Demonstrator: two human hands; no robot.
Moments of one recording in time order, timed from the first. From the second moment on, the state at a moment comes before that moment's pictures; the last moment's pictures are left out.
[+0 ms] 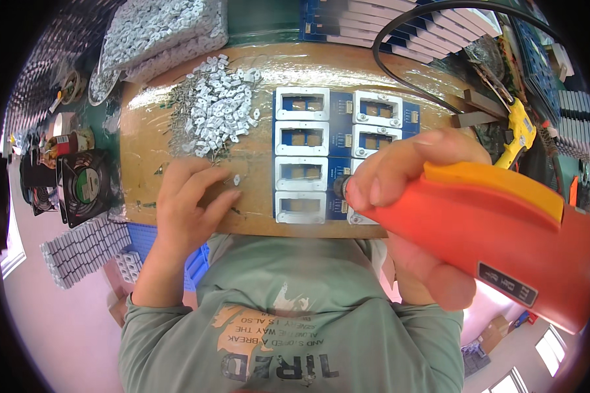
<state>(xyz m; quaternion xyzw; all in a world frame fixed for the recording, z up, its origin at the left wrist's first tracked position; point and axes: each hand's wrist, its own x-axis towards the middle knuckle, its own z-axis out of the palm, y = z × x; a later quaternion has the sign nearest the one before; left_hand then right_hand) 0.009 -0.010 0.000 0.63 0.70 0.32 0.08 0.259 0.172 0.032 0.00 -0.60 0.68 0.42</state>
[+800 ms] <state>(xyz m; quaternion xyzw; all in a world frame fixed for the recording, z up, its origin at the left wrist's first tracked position) 0.013 0.000 0.010 0.65 0.72 0.22 0.12 0.258 0.180 0.029 0.03 -0.62 0.68 0.39</state>
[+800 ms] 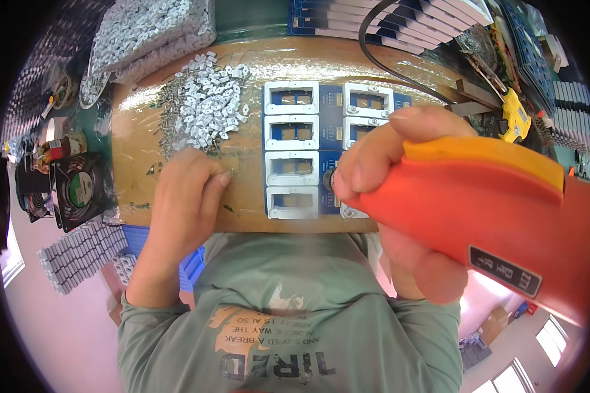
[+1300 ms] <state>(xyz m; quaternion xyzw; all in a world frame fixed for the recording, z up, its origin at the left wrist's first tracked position) 0.032 -0.015 -0.014 0.65 0.70 0.31 0.01 0.257 0.172 0.031 0.06 -0.68 0.62 0.38</state>
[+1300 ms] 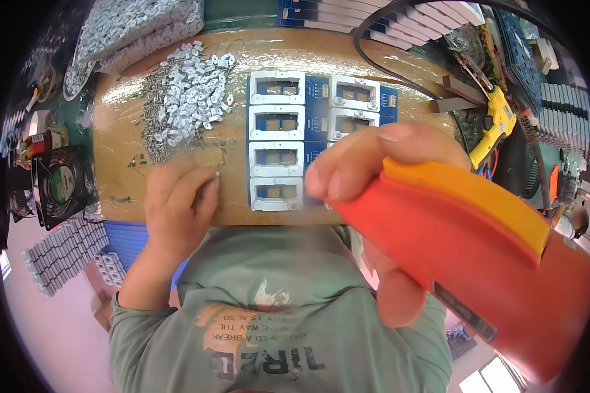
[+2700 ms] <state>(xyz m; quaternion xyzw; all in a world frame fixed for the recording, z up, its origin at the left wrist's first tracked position) 0.062 -0.002 -0.025 0.66 0.58 0.44 0.16 0.211 0.106 0.072 0.04 -0.70 0.64 0.31</state>
